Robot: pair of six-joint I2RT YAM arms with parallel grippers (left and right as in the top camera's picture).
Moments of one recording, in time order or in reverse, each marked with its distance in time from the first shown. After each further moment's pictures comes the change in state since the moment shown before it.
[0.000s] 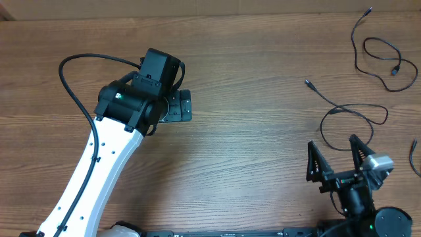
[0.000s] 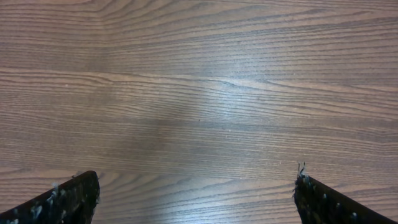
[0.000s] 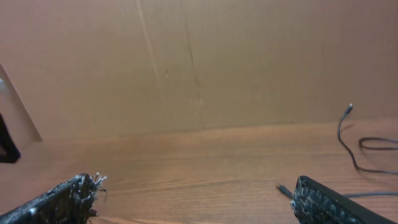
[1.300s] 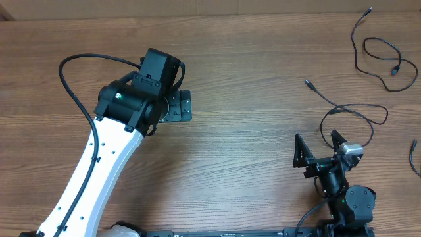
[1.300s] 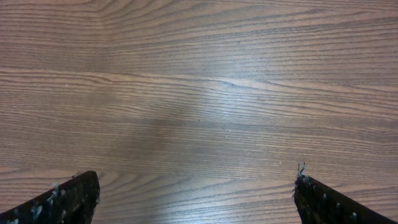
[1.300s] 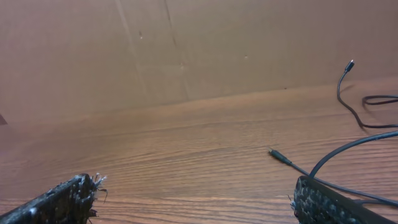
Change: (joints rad) left arm 0.000 0.000 0.000 0.000 0.000 0.000; right arm 0.000 0.000 -0.402 0.348 0.038 -0.001
